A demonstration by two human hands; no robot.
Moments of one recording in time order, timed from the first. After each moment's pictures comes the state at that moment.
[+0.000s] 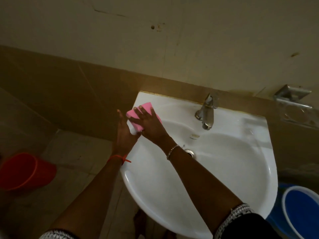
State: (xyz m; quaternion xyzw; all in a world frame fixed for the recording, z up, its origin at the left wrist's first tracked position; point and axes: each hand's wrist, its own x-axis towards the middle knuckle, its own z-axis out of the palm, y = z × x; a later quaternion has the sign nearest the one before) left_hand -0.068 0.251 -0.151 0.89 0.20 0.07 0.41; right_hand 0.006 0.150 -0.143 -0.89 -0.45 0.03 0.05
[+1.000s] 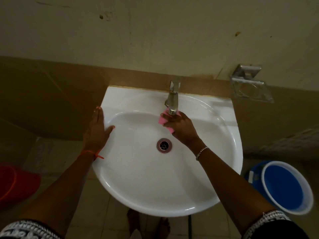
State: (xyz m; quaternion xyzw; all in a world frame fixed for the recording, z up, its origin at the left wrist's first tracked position) left_hand -0.067 0.248 -0.158 0.96 0.14 0.02 0.24; right_hand -0.008 -0.041 -0.146 -0.92 -0.36 -0.11 0.11
